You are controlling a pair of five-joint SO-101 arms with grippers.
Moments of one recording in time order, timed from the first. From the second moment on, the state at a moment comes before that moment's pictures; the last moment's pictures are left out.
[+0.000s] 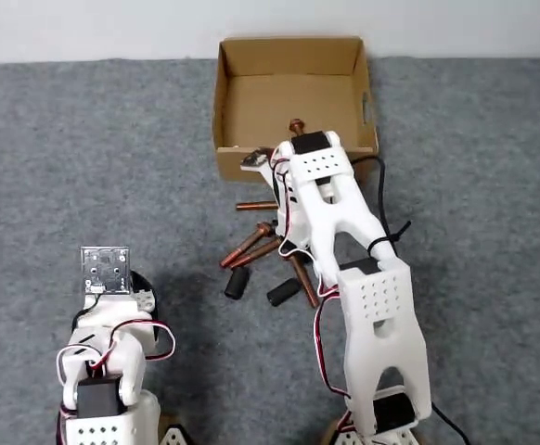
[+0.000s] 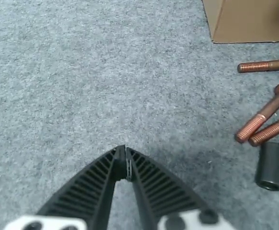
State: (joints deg) left arm -9.0 -103.3 96.7 58.5 4.3; right arm -19.6 49.4 -36.8 100.0 29.6
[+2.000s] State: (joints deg) left arm -0.4 -103.3 91.3 59.9 -7.2; right arm 12.8 -72.8 45.5 94.9 -14.0
